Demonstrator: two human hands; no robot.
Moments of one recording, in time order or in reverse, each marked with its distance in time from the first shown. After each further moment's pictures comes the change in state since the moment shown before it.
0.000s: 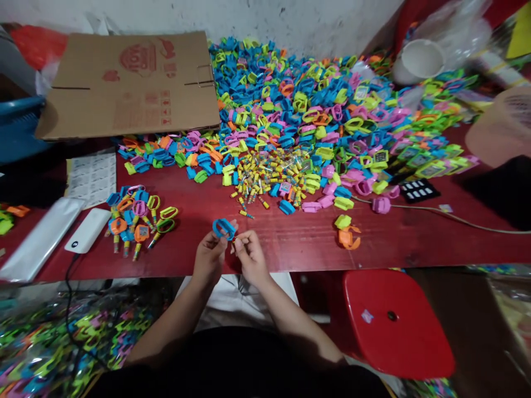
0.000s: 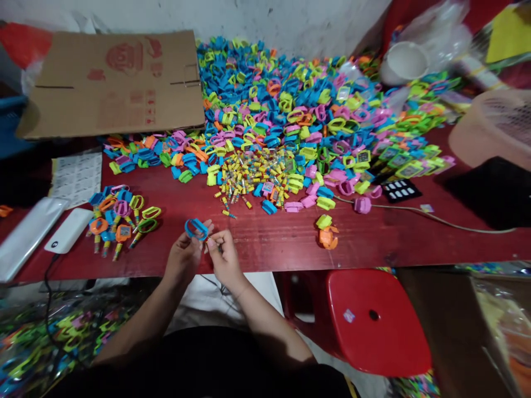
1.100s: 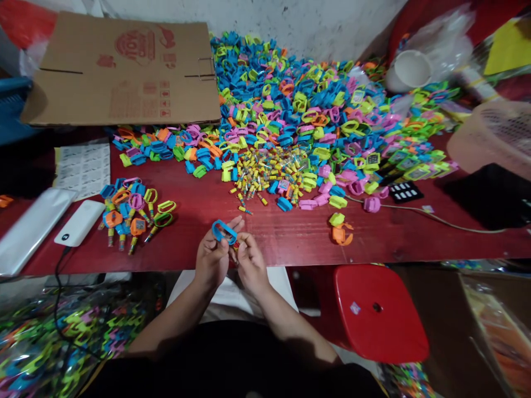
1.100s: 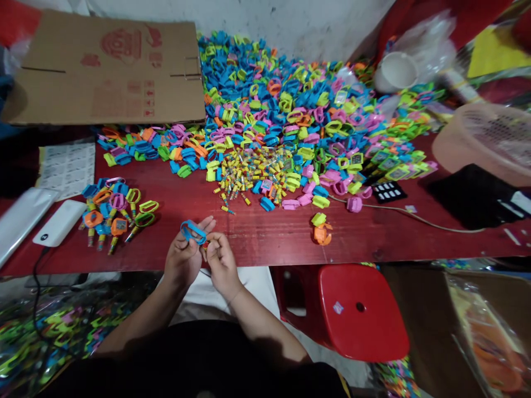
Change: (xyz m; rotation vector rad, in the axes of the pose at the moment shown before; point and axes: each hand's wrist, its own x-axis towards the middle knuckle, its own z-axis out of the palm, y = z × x) left_hand -0.021 0.014 0.014 -0.039 -0.121 0.085; right_hand -0.025 -0.009 0.016 0.112 -0.002 0.093
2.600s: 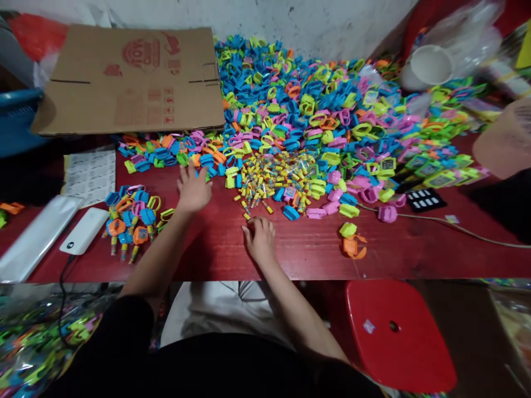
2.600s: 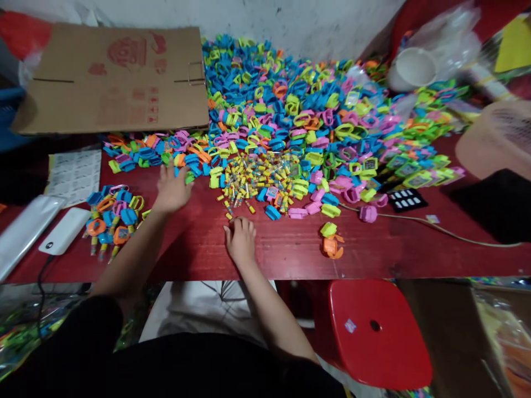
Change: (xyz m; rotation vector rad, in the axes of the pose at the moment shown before) left_hand 0.211 0.062 -0.059 1.843 0.158 0.089; right_hand 0.095 0.059 -0.076 -1.290 0.191 -0.266
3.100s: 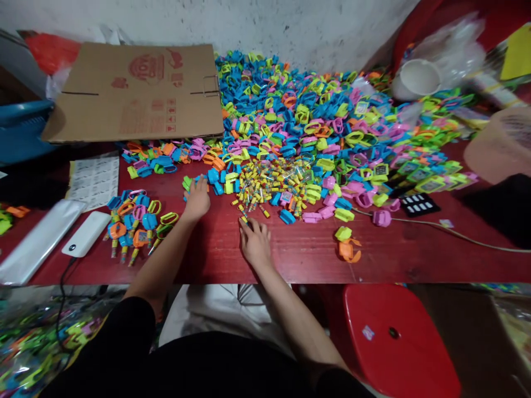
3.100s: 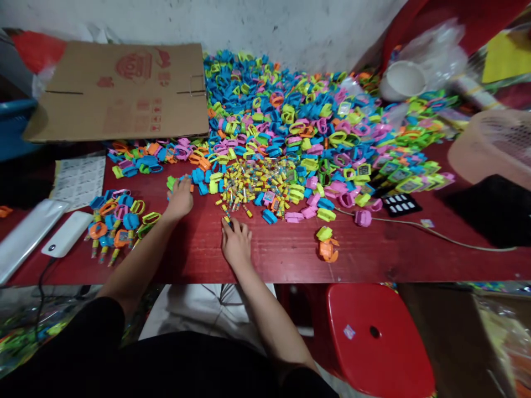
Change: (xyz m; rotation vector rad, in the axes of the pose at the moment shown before) left_hand 0.007 -0.014 0.048 -0.074 -0.072 0.075; right_hand 0.004 -0.001 0.006 0.095 -0.006 -0.077
